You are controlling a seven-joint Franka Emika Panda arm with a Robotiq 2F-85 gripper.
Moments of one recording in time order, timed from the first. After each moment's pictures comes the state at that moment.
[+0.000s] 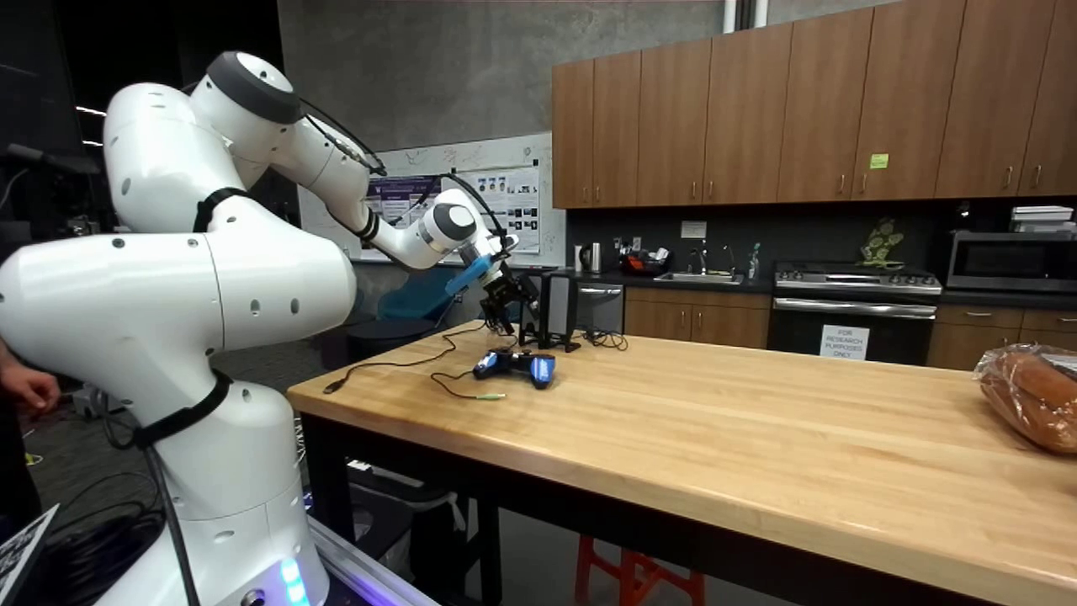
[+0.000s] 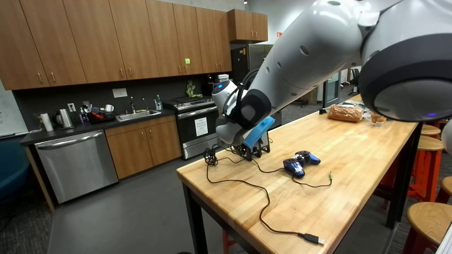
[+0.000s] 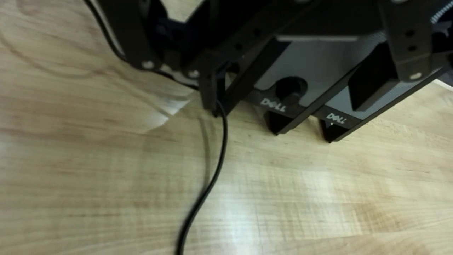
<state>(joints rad) -1.80 -0.83 1.94 -1.88 0.27 2.27 0.10</state>
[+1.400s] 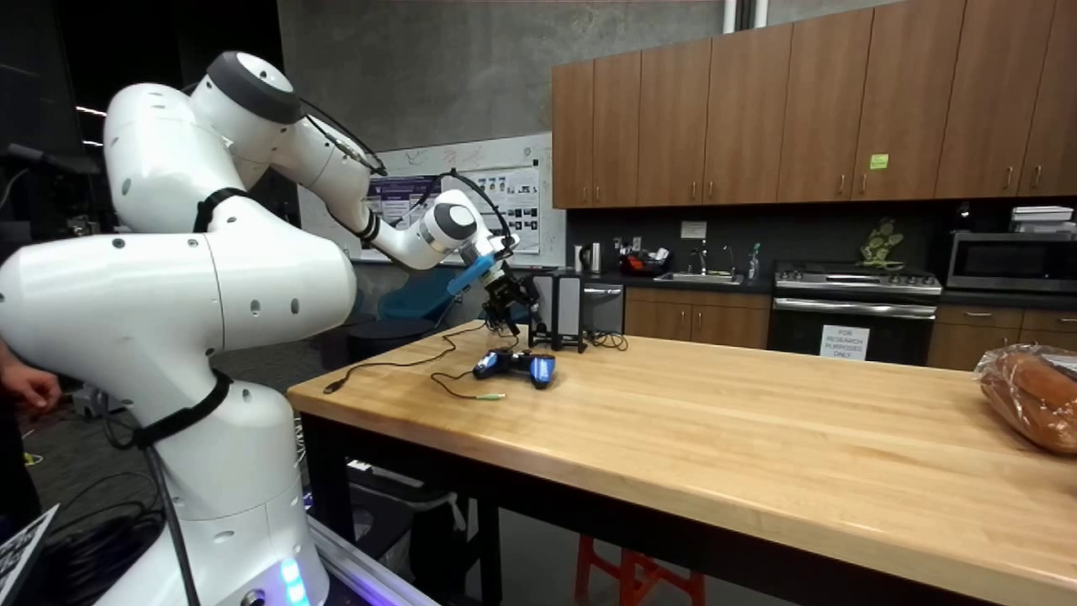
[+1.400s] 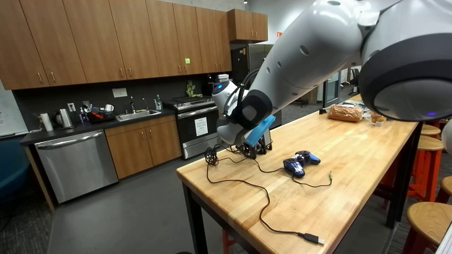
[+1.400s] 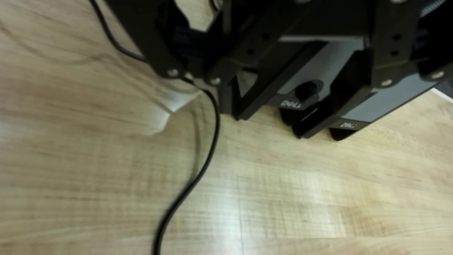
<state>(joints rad) -1.80 -0.83 1.94 -1.88 0.25 2.26 0.06</state>
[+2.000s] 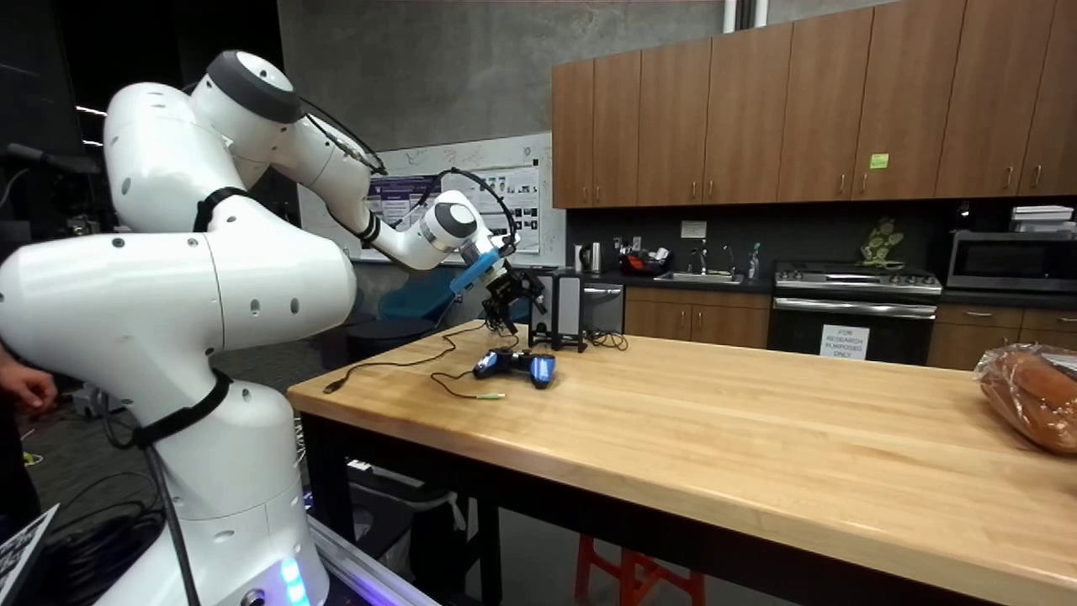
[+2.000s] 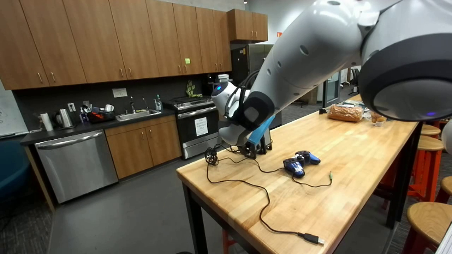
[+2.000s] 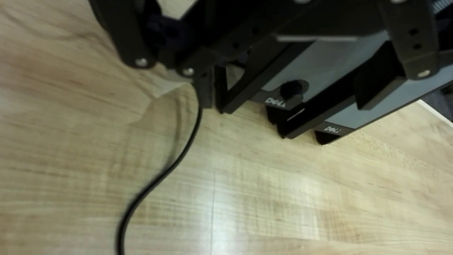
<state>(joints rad) -1.80 -0.83 1.93 -1.88 0.19 2.26 0.01</state>
